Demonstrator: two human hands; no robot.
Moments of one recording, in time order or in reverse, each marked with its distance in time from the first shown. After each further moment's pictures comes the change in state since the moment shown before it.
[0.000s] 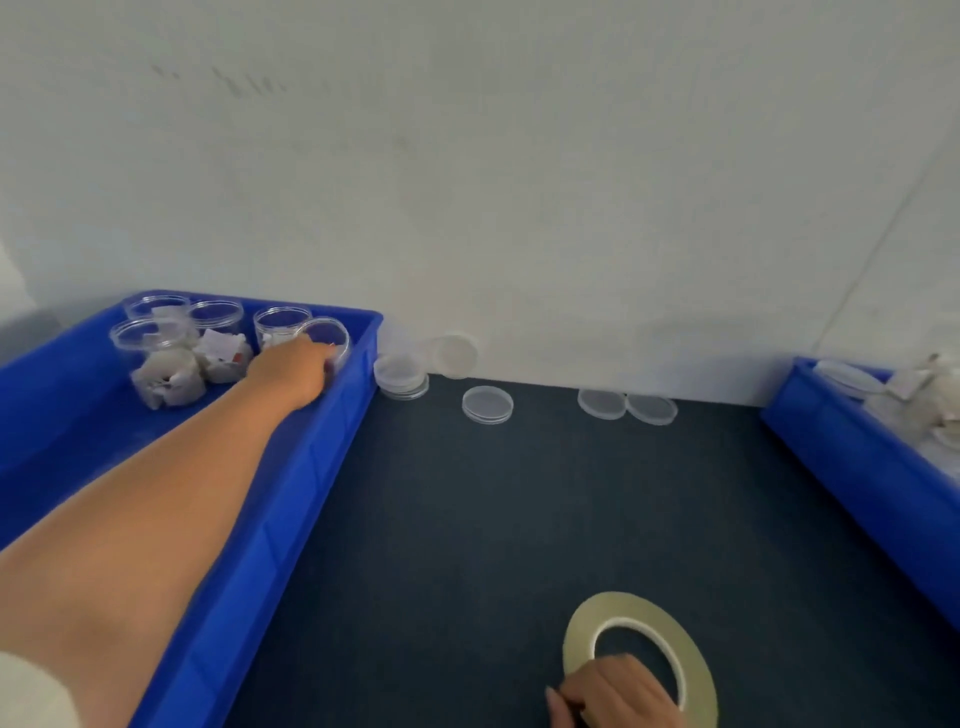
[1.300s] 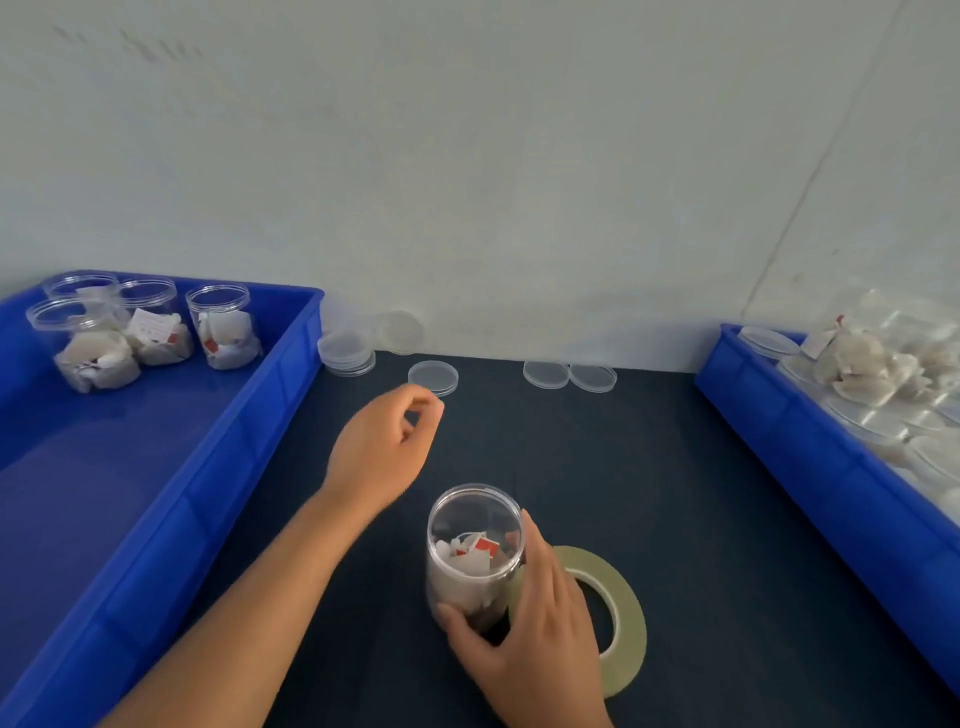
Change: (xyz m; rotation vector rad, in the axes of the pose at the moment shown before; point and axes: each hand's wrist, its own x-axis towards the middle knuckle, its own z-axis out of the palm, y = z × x) left_hand -0.151 0.174 0.044 -0.796 0.285 0.260; right_hand -0.008 -0.010 -0.025 0.160 -0.233 0.356
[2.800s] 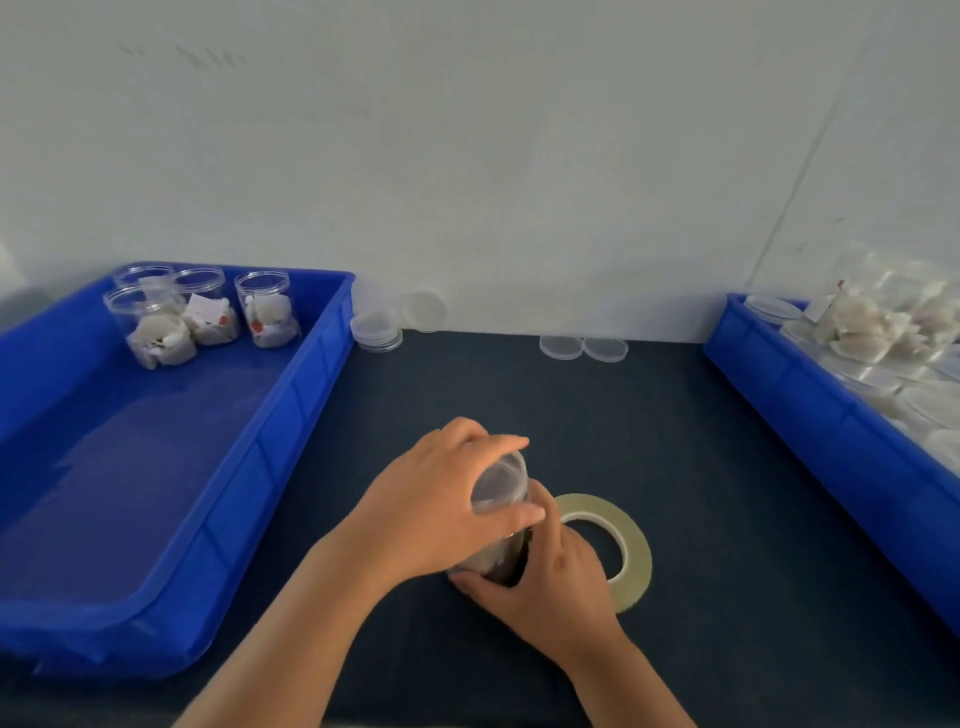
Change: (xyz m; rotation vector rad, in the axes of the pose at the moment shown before) left_hand -0.107 0.075 -0.051 0.266 -0.454 0.180; right_hand -0.018 -0.001 -0.011 0.085 -0.189 -0.055
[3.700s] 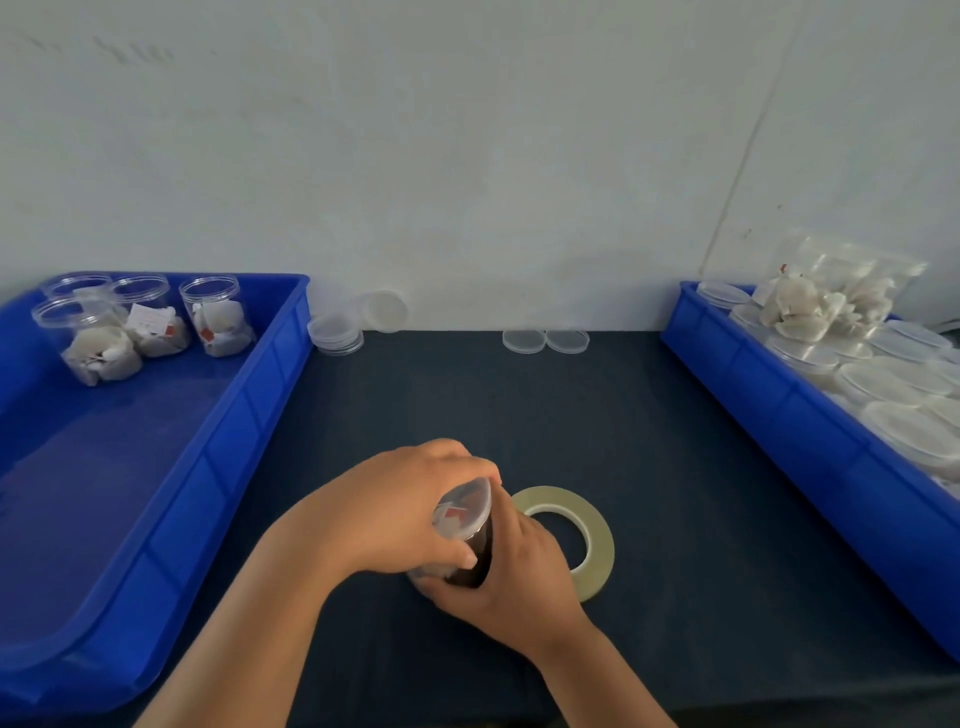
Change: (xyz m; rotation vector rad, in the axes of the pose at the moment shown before) left_hand 0.014 0.002 -0.011 0.071 -0.335 0.041; right_hand 0.005 0.004 0.001 0.053 -0.001 -0.015
